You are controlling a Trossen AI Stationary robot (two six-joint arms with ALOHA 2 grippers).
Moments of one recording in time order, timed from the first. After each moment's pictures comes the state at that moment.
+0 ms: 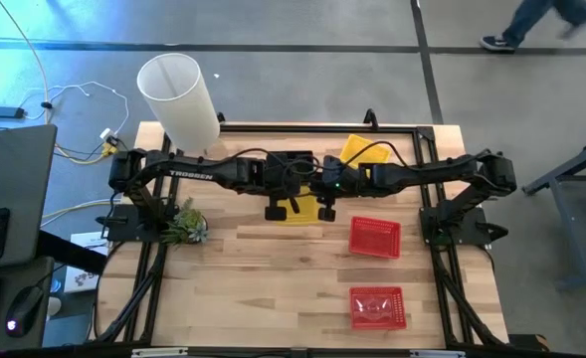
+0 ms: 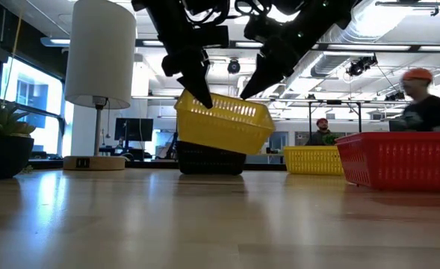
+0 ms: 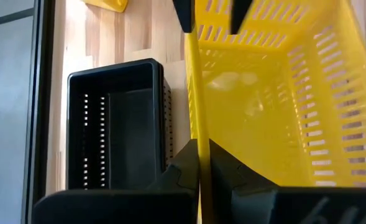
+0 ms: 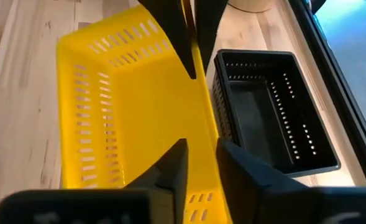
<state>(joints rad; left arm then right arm) 0.19 1.73 1.34 -0.66 -0.27 0.24 -0.09 1.55 1.06 -0.27 0.16 -0.14</state>
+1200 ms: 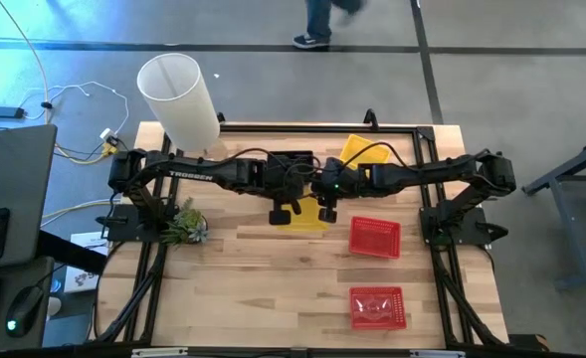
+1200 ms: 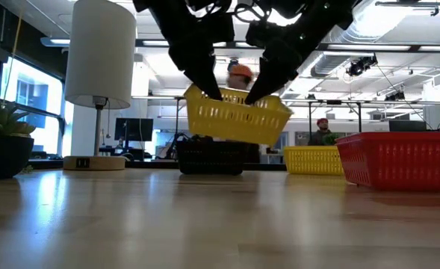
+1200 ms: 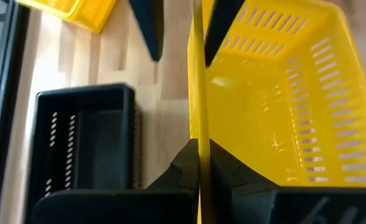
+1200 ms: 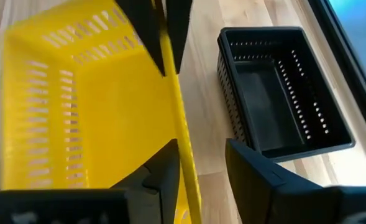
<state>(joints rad) 0.19 1.73 1.34 -0.60 -0.17 0.17 -0.08 1.55 1.06 -0.32 0.15 -0.07</state>
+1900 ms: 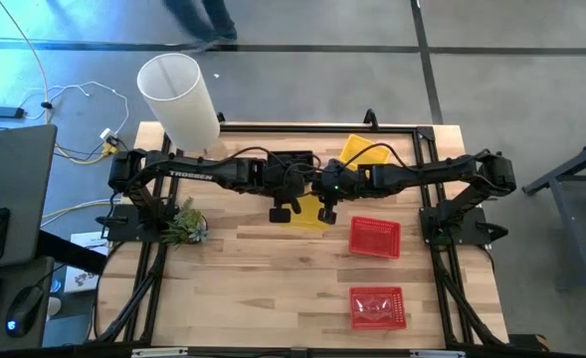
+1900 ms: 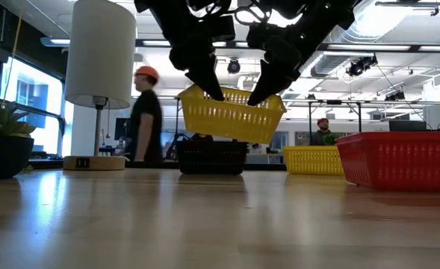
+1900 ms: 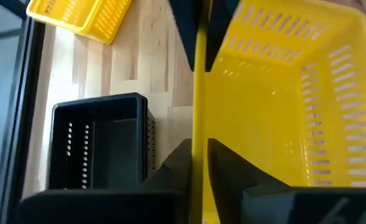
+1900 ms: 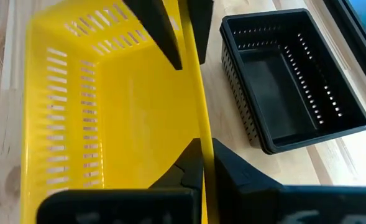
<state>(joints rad) 0.19 1.73 1.34 -0.58 -0.19 0.22 -0.08 1.55 1.06 -0.34 0.15 0.02</state>
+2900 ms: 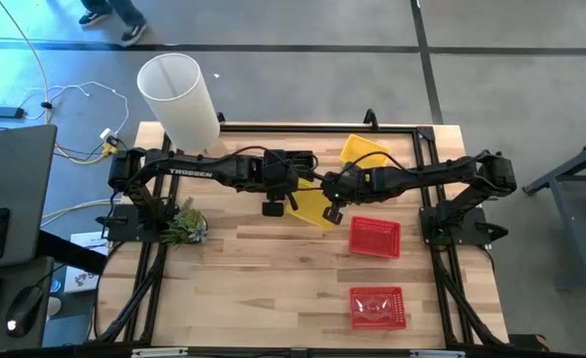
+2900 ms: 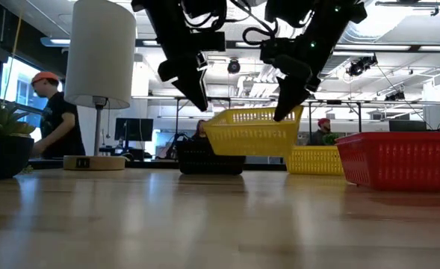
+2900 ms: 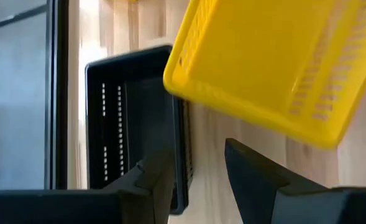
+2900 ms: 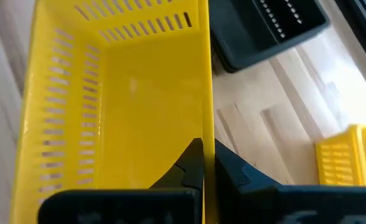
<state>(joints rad) 0.22 1.73 1.34 -0.69 -0.33 0.28 -0.05 1.55 1.06 -0.57 0.30 0.26</state>
